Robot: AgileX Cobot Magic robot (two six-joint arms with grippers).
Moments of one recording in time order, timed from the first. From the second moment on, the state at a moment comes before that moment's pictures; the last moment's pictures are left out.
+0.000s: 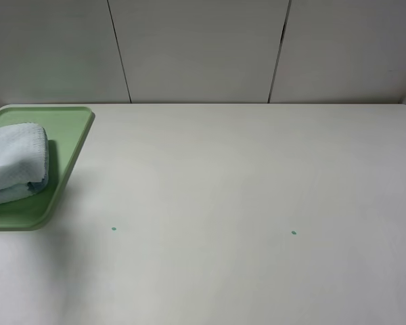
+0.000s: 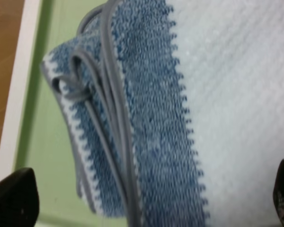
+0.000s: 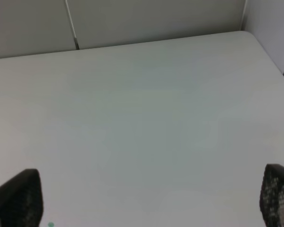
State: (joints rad) left arm 0.28 1.55 -1.03 0.15 0.64 -0.04; right arm -0.17 -0.01 -0.50 0.12 1.03 -0.07
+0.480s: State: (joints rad) left arm 0.28 1.28 -1.03 0.07 0.92 0.06; right arm -0.17 -0.01 -0.50 0.12 1.03 -0.07
